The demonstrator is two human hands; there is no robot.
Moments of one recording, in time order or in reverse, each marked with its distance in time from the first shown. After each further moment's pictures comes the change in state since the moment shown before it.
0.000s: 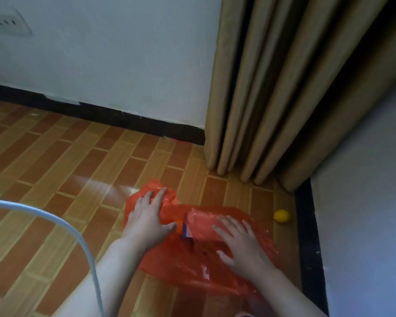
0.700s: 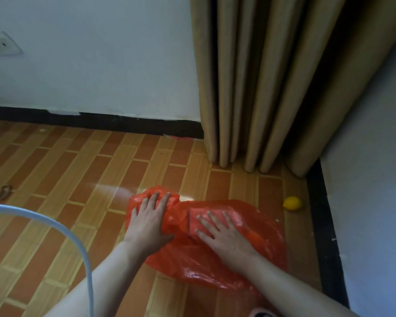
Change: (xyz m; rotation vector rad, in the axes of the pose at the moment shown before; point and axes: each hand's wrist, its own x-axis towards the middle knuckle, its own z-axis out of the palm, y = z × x) left_hand 0.009 -0.005 0.026 0.412 -0.067 0.086; right_hand 0.043 -0.002 0.061 -0.189 0.031 -0.313
